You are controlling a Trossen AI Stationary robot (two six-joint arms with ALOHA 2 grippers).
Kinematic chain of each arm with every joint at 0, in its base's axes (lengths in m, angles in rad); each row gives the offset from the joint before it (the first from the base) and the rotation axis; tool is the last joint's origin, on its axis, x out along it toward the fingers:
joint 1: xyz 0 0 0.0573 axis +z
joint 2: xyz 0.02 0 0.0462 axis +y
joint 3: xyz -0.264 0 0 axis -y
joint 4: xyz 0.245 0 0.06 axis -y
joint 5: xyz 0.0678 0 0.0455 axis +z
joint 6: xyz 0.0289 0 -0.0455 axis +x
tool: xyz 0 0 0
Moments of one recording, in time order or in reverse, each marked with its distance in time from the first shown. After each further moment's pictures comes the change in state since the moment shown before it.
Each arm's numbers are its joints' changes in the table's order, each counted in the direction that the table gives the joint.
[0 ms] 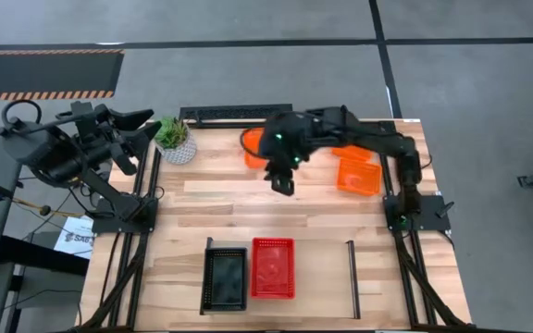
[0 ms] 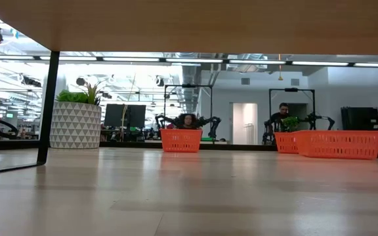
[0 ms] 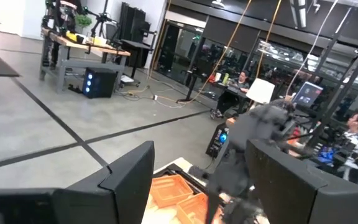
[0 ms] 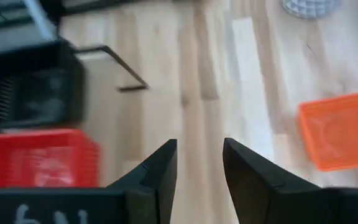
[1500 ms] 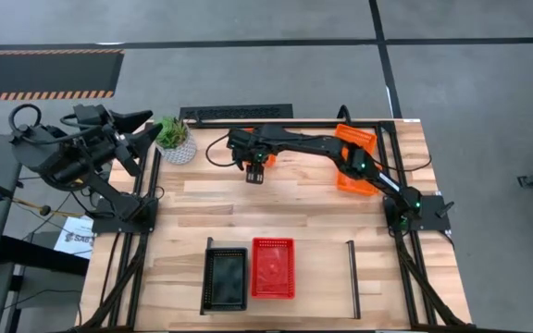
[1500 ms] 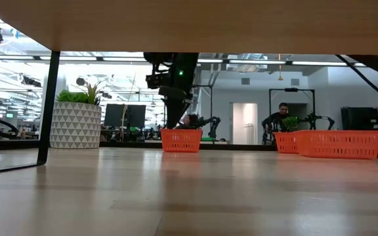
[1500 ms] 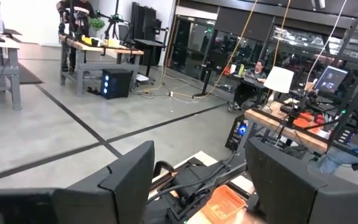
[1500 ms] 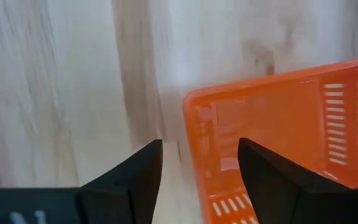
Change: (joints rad) left arm 0.000 0.000 0.000 -0.136 0.046 -0.042; right arm -0.185 0.510 -0.002 0.192 -0.308 -0.286
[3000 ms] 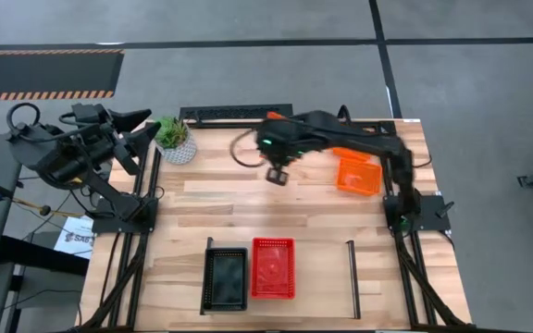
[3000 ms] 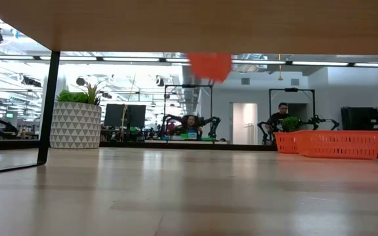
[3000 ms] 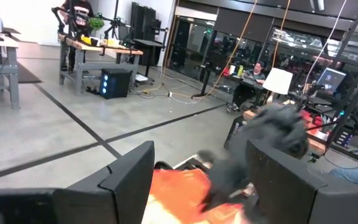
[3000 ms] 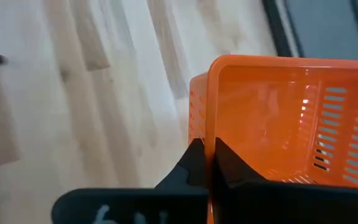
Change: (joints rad) left arm 0.000 -0.008 0.000 0.000 -0.003 0.000; right arm 0.152 -0.460 -0.055 -0.264 -0.074 0.289
